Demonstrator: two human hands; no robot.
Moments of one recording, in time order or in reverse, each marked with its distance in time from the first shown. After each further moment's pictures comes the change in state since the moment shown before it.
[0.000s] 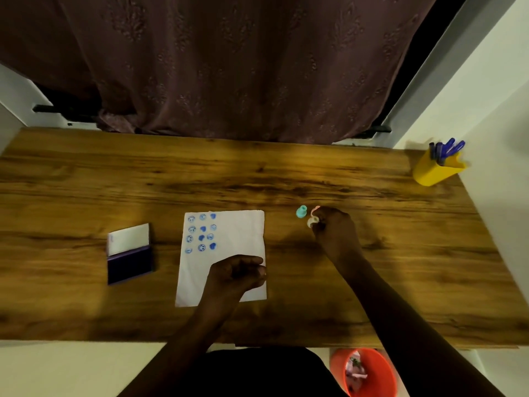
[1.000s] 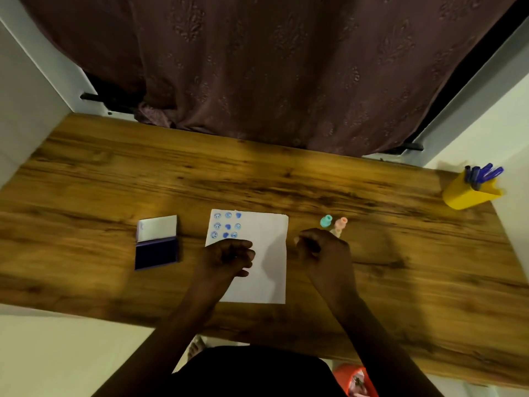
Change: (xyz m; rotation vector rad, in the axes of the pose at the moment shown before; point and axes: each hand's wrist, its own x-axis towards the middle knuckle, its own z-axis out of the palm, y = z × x) left_hand 0.006 0.015 -0.055 -0.005 0.170 0.070; right_hand -0.065 -0.101 0.004 0.174 -0.039 -0.021
